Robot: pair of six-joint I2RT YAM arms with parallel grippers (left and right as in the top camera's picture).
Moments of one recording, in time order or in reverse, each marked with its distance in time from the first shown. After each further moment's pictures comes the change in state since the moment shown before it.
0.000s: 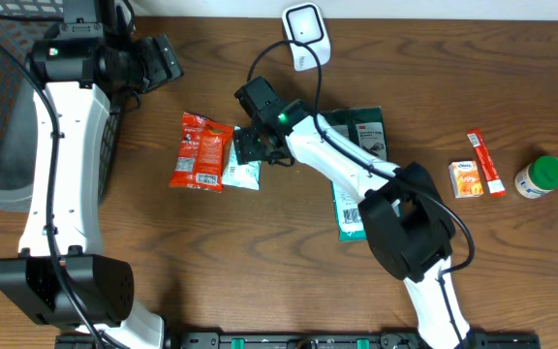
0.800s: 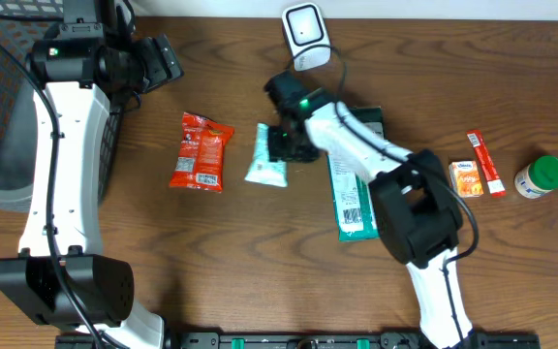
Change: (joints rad) left arm 0.000 0.000 0.000 0.000 0.000 0.000; right arm -0.126 0.024 0.001 -0.163 -0.052 0.014
